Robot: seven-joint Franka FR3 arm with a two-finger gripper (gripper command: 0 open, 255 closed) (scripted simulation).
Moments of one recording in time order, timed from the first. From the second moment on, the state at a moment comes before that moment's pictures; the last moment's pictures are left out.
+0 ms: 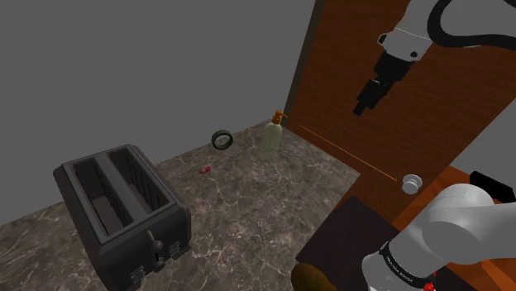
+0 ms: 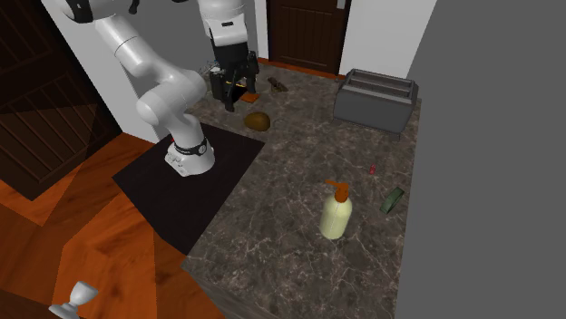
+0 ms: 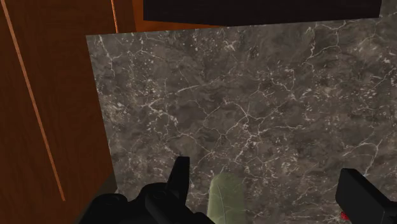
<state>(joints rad) -0.02 -0.80 -0.03 -2.34 -0.04 1.64 -0.08</state>
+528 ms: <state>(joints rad) -0.01 -0.58 -0.04 -2.29 -0.03 1.79 -0.09</state>
